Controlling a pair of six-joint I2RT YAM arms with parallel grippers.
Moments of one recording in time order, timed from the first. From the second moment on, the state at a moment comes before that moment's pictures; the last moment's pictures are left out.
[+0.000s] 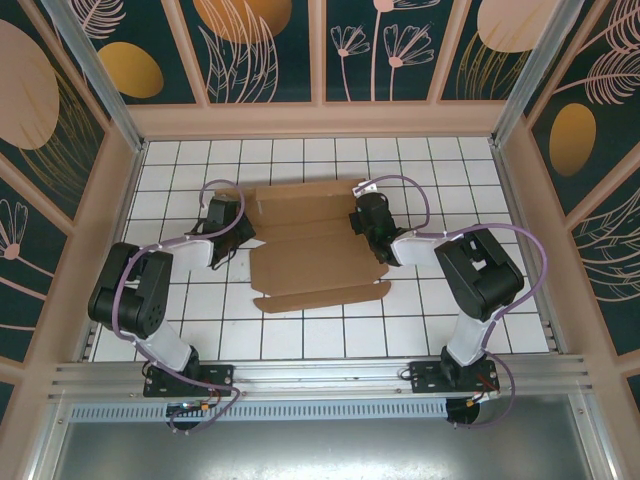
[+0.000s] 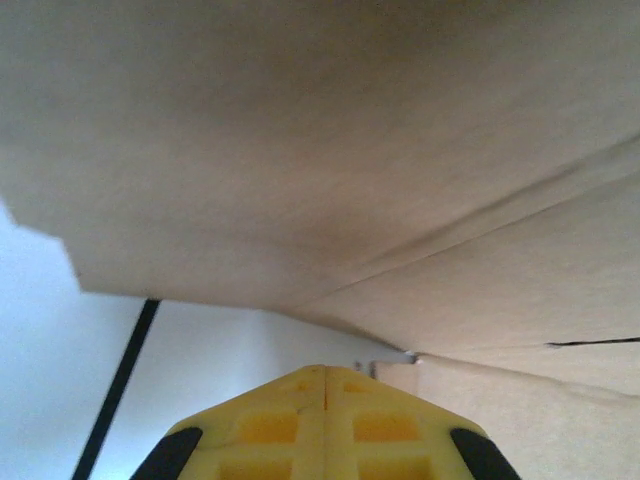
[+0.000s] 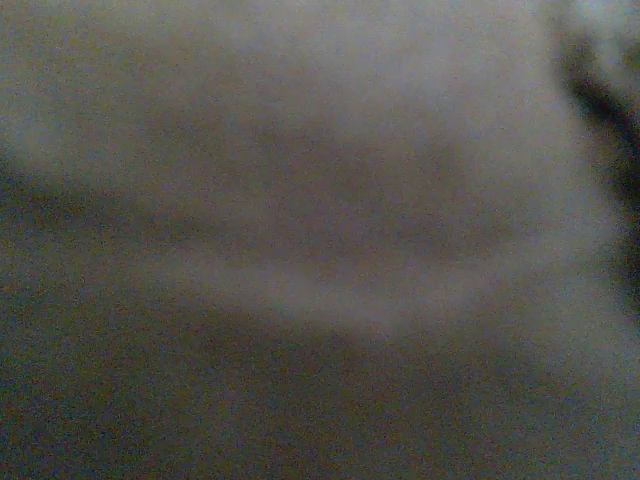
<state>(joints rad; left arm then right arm) -0.26 1.65 0.75 0.08 -0.03 -0.73 0.57 1.78 0.86 0.34 0.37 0.05</state>
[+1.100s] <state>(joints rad) -0.29 1.73 0.76 0.20 0.16 -0.83 0.57 1.78 0.87 0.32 0.37 0.05</state>
